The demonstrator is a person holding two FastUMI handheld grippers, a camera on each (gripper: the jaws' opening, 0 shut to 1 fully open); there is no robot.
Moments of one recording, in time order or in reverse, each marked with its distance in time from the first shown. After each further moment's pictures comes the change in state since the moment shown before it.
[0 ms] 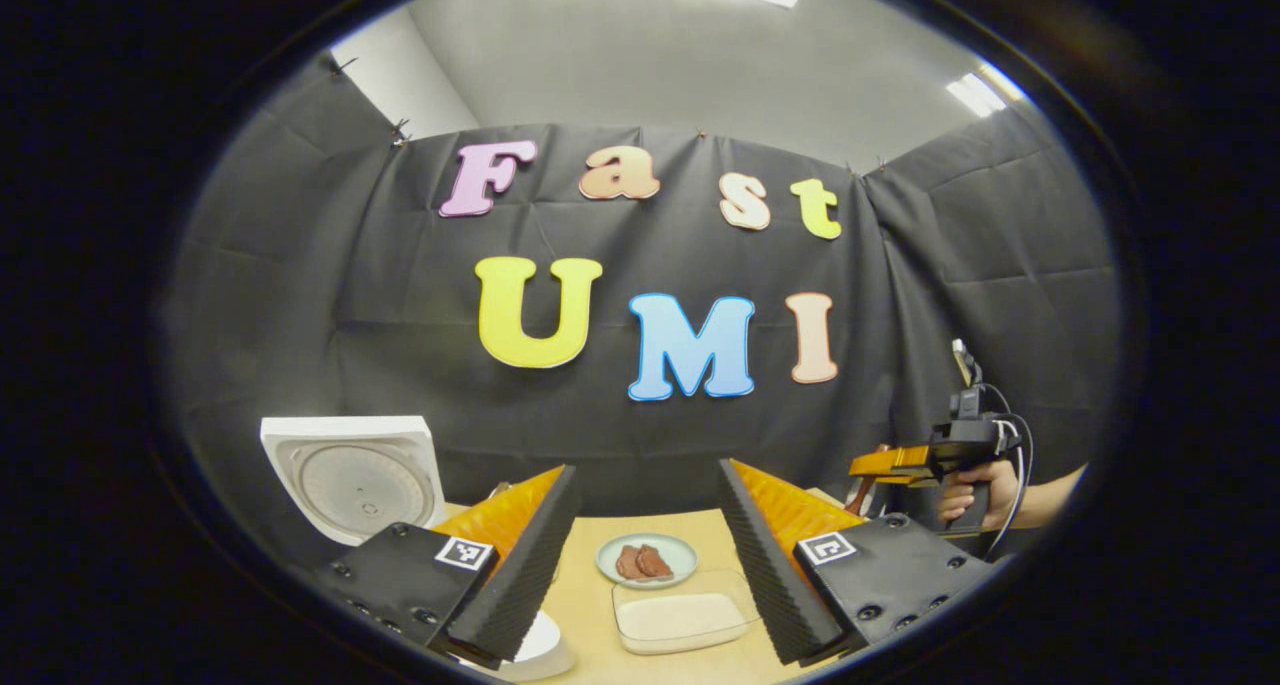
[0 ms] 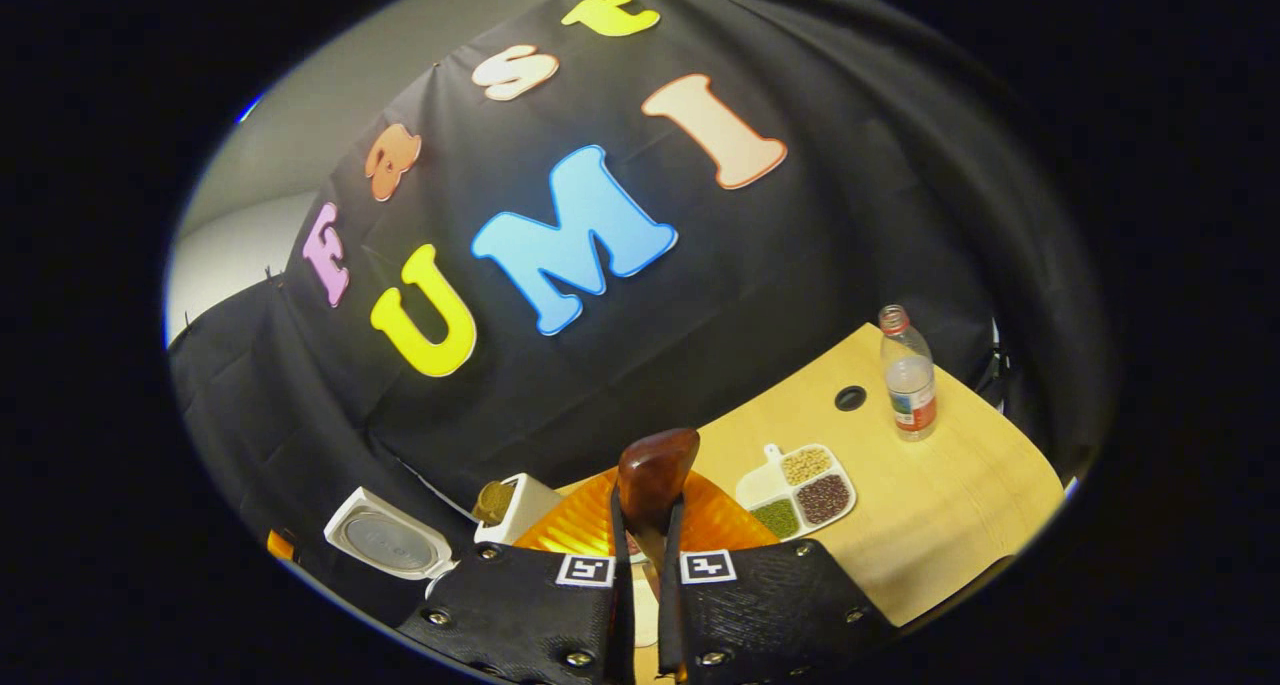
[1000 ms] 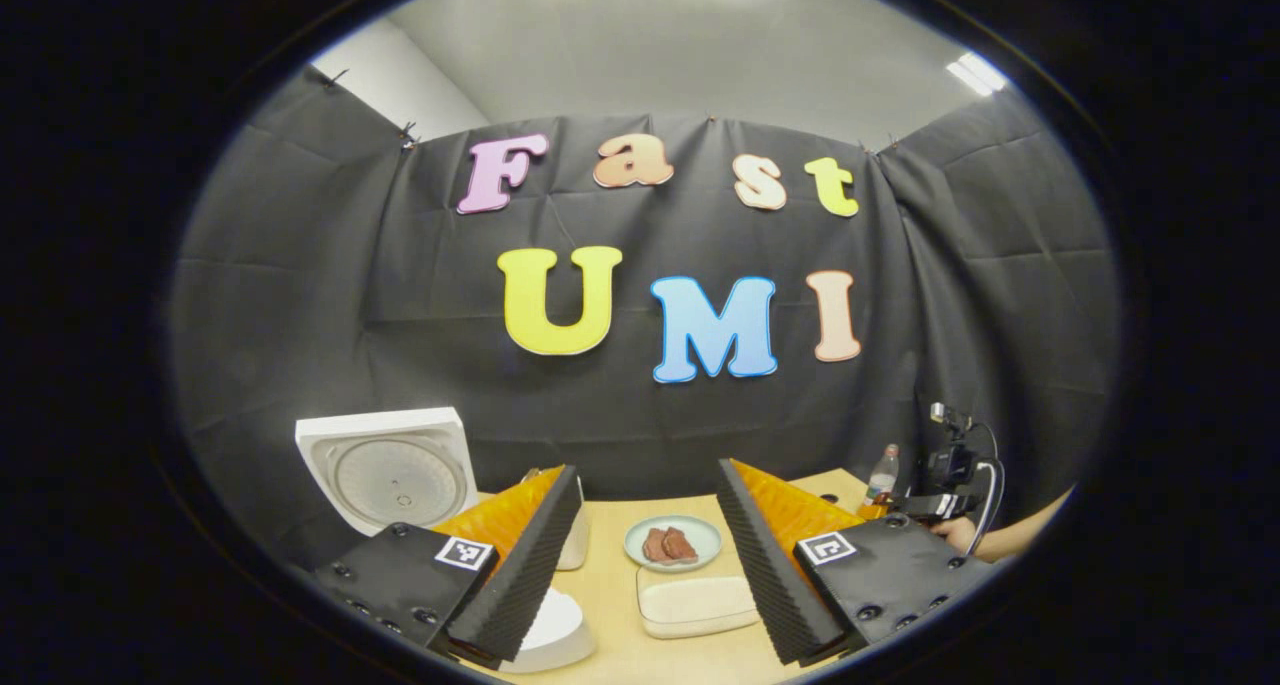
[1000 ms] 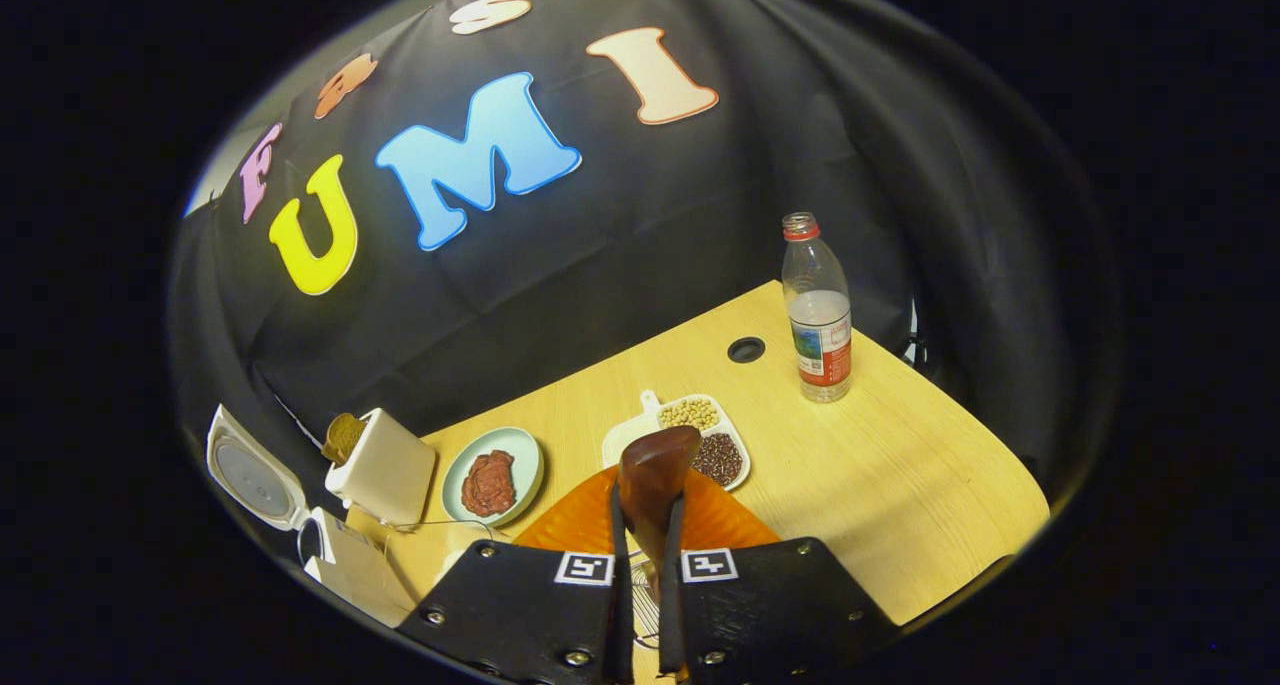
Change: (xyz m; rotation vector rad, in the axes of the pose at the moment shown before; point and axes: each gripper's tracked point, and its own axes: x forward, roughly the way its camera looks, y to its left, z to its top) left arm -0.022 0.010 -0.008 0.032 0.061 0.089; right arm 0.045 -0.092 -0.101 -0.152 0.077 -0.245
